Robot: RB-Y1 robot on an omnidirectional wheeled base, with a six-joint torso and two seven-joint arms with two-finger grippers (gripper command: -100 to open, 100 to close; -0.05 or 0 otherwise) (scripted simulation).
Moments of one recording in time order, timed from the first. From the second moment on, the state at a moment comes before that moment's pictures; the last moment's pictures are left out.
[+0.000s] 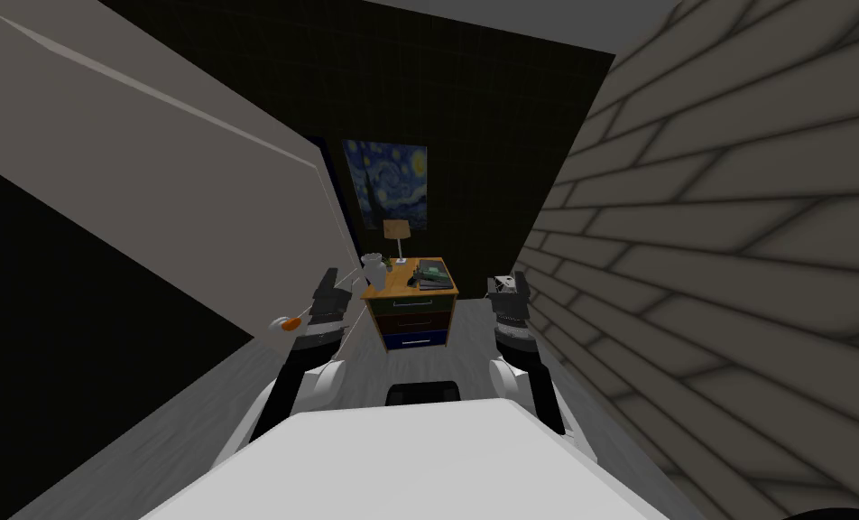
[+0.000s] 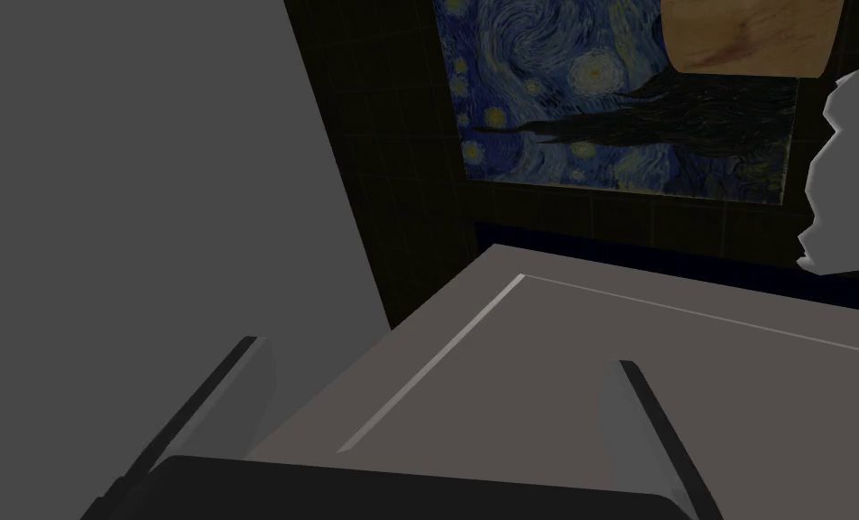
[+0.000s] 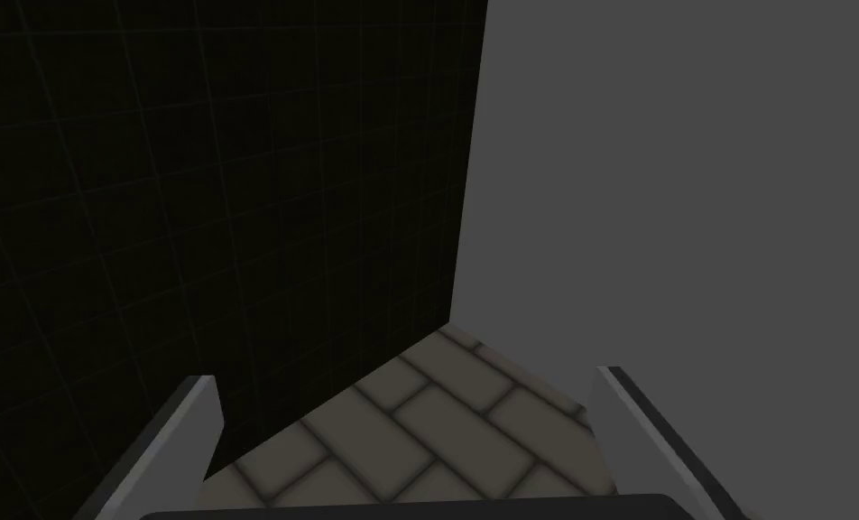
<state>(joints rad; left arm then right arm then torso) 0.46 -0.01 0.03 -2.28 -0.10 -0.36 -0.03 0.50 -0.04 0.01 -2.24 -0.08 -0.57 -0.06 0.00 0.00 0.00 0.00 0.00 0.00</state>
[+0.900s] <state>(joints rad) 0.46 -0.01 0.03 -2.28 -0.10 -0.36 -0.03 0.50 -0.04 0.01 -2.24 -0.08 -0.57 -0.06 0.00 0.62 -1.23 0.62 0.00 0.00</state>
